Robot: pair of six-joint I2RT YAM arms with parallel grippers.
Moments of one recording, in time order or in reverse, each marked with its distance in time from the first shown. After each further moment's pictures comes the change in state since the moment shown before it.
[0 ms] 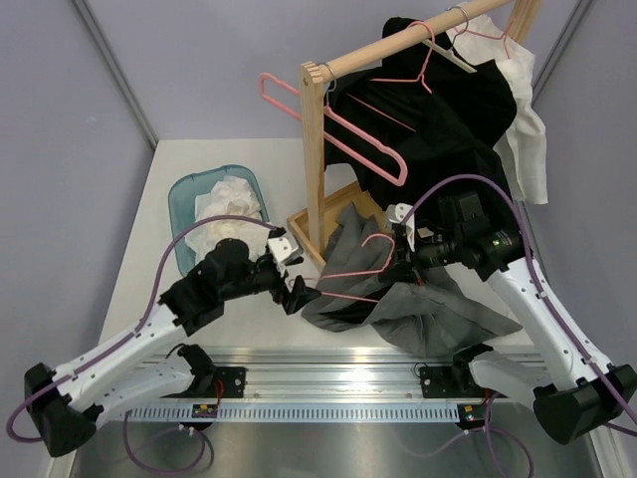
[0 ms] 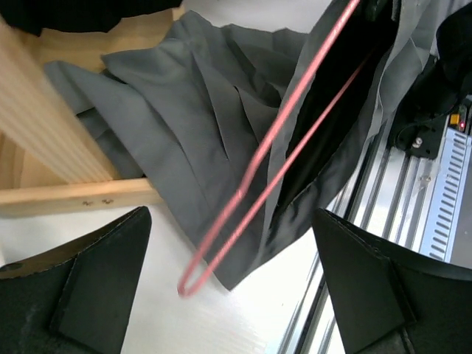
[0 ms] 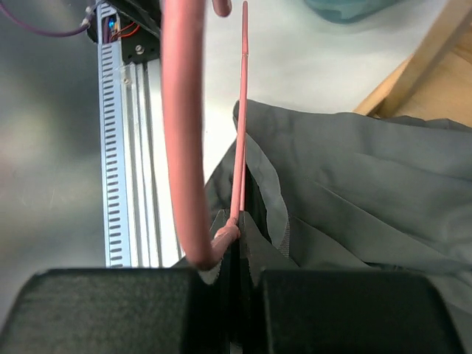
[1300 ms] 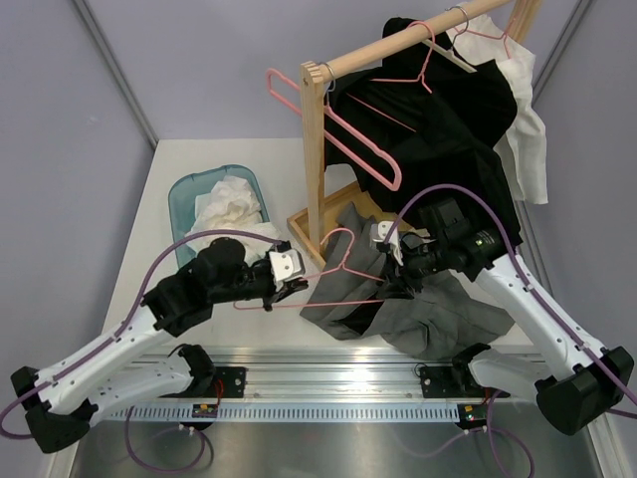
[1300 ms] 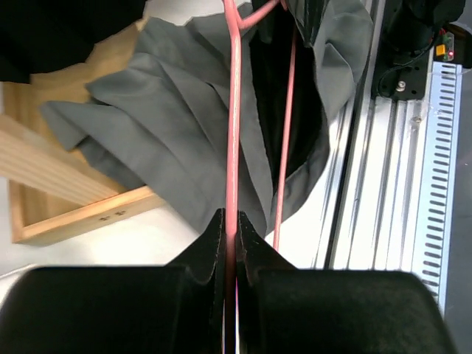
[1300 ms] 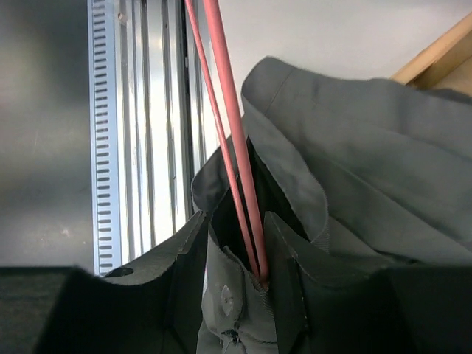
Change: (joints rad) left arm -0.085 0.039 0.180 -0.243 0.031 0.234; right arm 0.109 0.049 -0.025 -0.060 0.090 -0.126
